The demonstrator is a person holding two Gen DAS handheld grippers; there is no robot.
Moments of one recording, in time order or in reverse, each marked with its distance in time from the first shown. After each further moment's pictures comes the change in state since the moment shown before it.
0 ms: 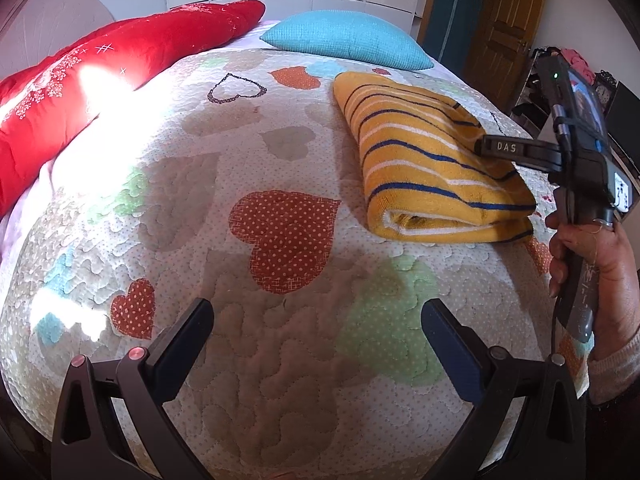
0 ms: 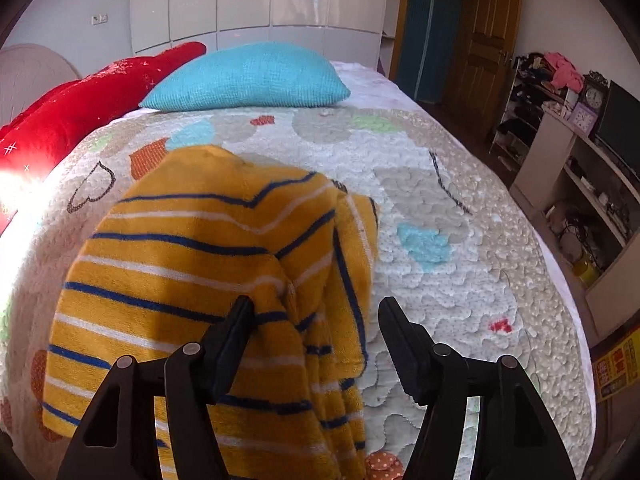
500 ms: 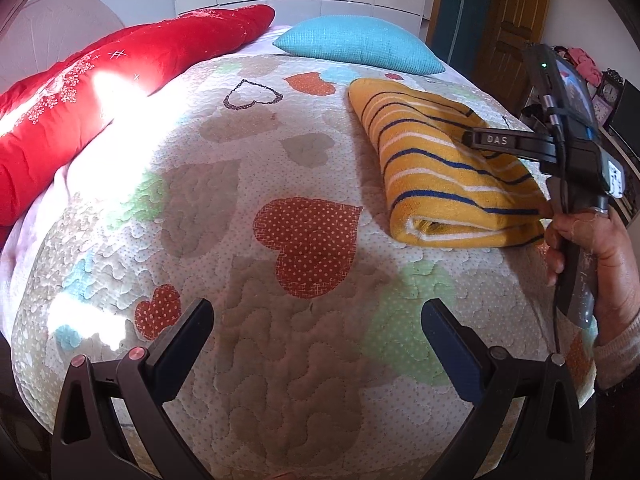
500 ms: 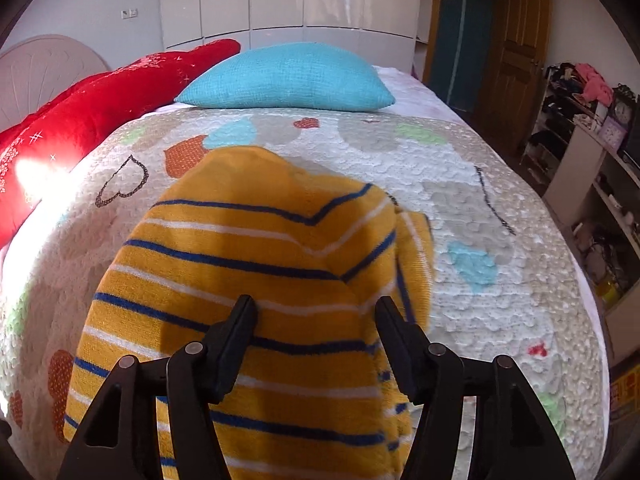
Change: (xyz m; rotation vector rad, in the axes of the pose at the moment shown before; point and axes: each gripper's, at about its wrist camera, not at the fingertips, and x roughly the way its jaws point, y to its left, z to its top) left arm -0.007 0.011 0.001 0.004 -0.016 0.045; right arm 0.010 0.017 0.006 -0.029 0.015 0.102
